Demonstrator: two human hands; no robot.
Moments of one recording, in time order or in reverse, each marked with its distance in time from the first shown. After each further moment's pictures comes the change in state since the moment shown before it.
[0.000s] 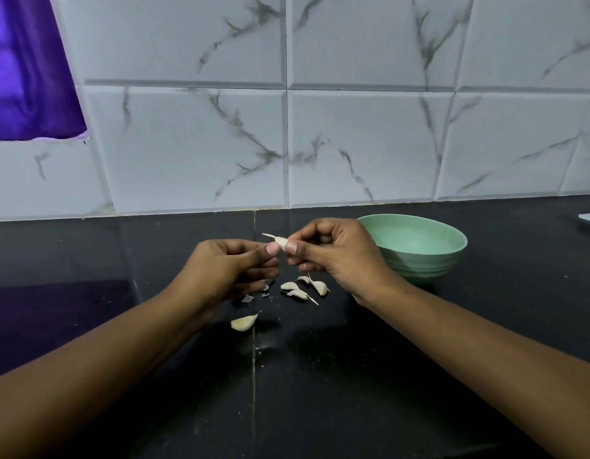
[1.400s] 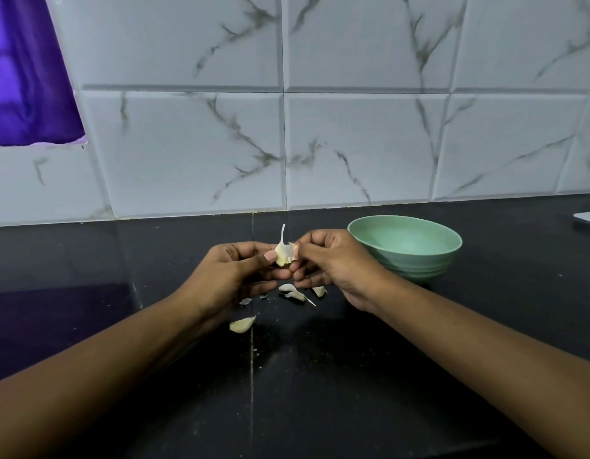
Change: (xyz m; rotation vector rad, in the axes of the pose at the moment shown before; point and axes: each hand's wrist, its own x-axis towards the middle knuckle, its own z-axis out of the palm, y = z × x) left_hand 0.001 -0.004 0.004 -0.084 -0.166 0.024; right_hand 0.000 -0.002 0.002 0.092 -0.027 0.242
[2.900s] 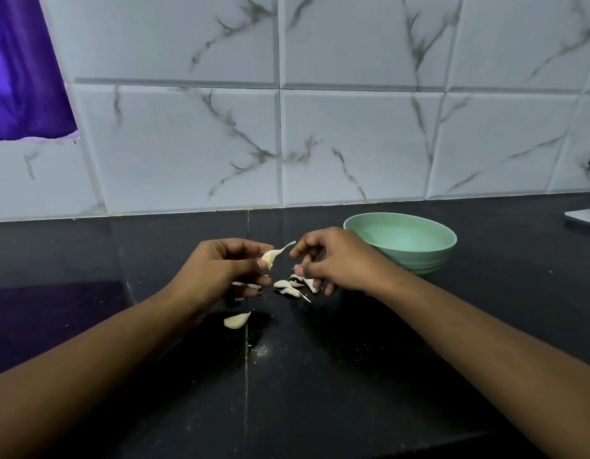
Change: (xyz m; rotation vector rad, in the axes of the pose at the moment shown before) left_hand 0.003 -0.003 -0.010 0.217 0.080 0.000; right_hand 0.002 -0.002 -0.017 -0.605 -0.077 -0.044
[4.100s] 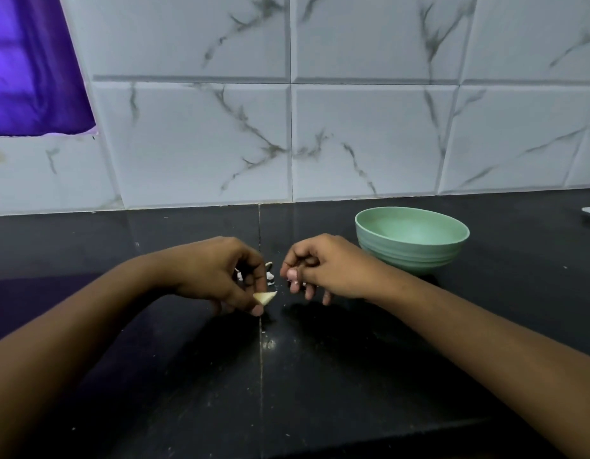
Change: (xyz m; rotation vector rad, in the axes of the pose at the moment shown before) left_hand -0.006 0.032 -0.032 0.926 -0.501 0.034; right_hand -0.012 -0.014 0.017 -0.078 -0.164 -0.079
